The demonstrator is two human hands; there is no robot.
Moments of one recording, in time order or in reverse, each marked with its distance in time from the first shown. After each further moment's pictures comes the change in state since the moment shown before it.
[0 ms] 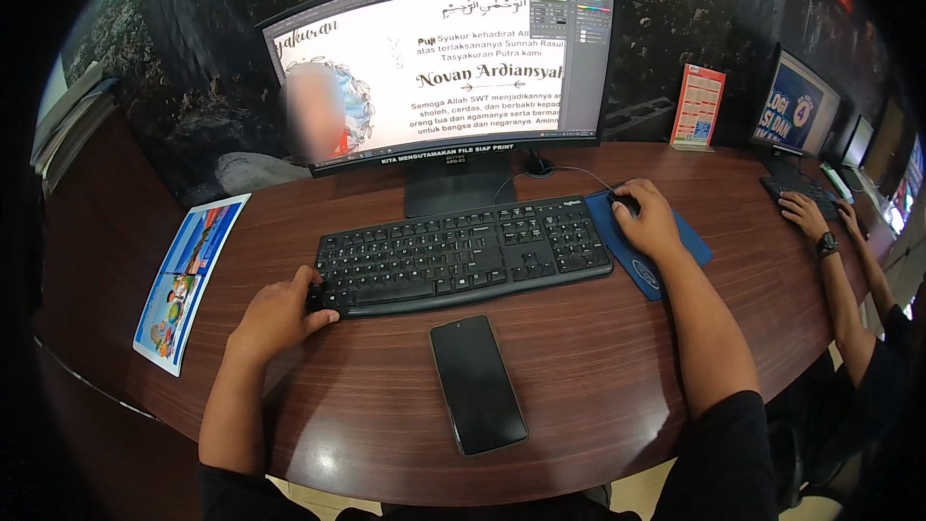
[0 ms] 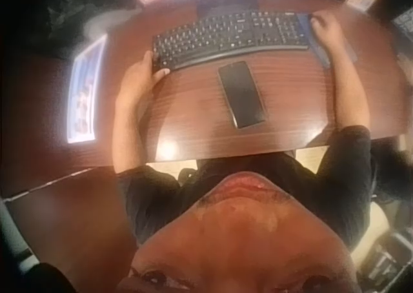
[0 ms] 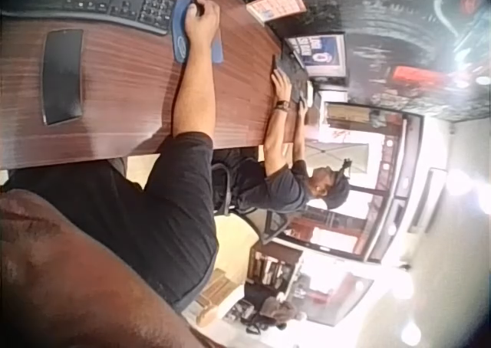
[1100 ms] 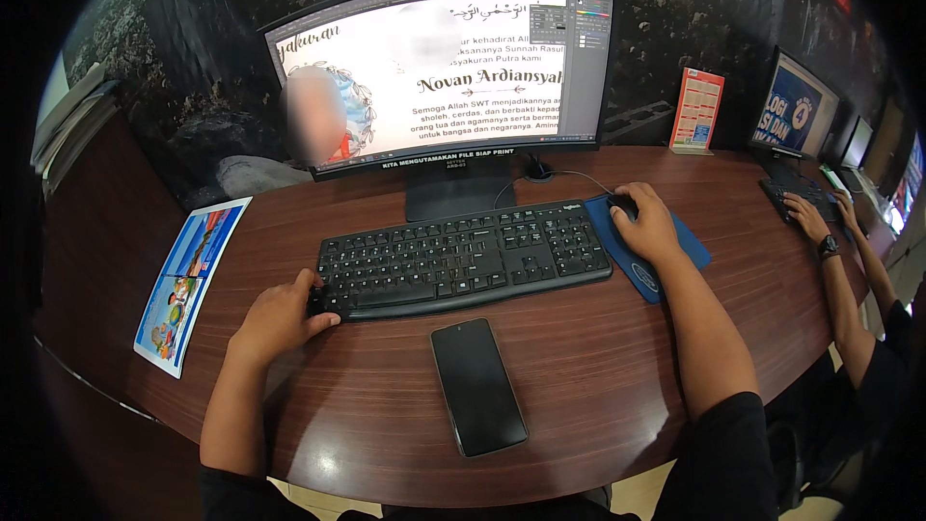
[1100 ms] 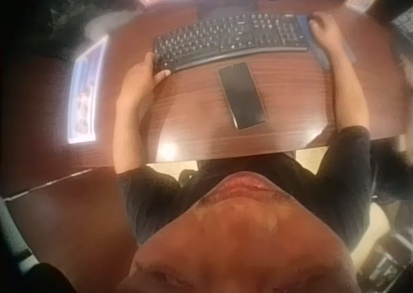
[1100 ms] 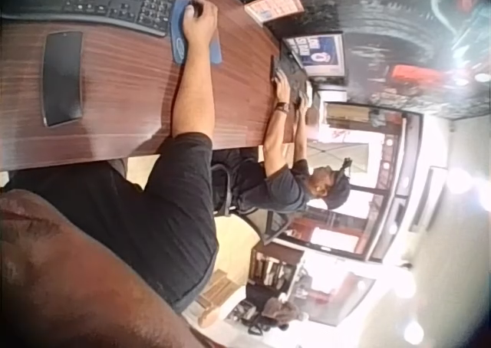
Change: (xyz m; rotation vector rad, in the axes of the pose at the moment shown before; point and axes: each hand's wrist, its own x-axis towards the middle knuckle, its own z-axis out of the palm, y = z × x) left_hand 0.000 0.005 -0.005 -0.004 -0.024 -0.016; right_hand -0.001 -0.012 -0.003 0.009 -0.017 0.043
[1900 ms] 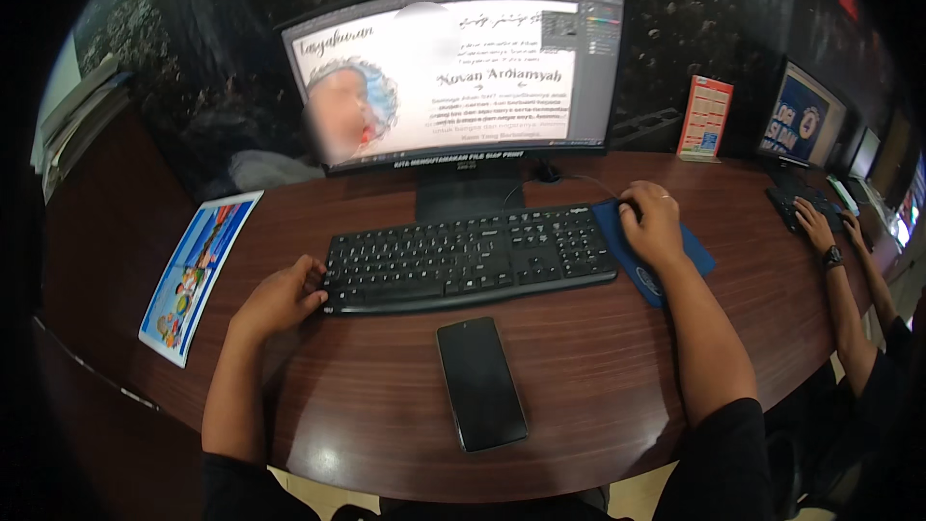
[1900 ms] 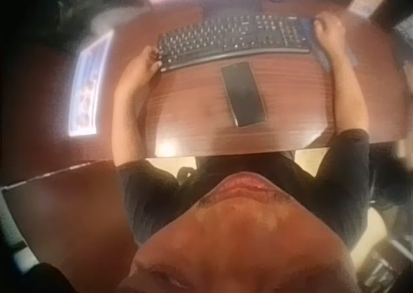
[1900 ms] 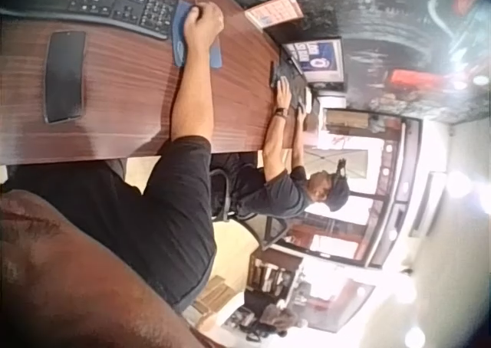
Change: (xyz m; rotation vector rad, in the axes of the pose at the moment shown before) left_hand 0.007 -0.040 0.011 -0.238 0.013 -0.008; right_hand 0.004 -0.006 0.001 -0.196 0.071 -0.320
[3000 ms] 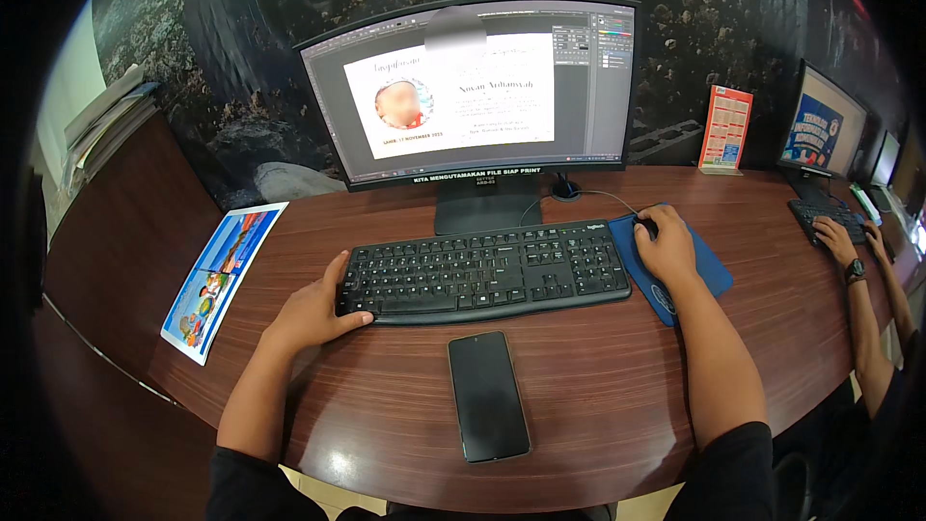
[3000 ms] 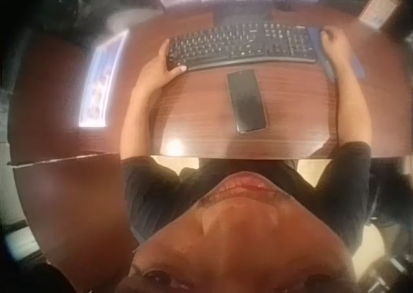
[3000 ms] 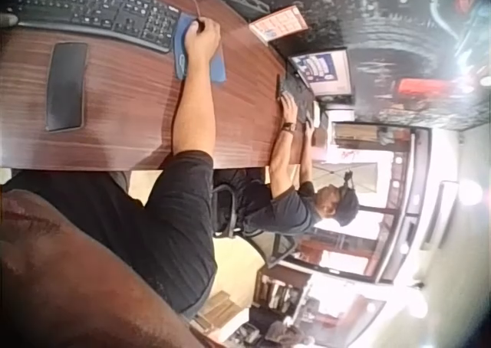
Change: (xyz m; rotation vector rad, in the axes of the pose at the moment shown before) left_hand 0.003 0.036 0.006 0.068 -0.004 -0.084; right_hand -0.005 -0.002 0.004 0.113 -0.026 0.397
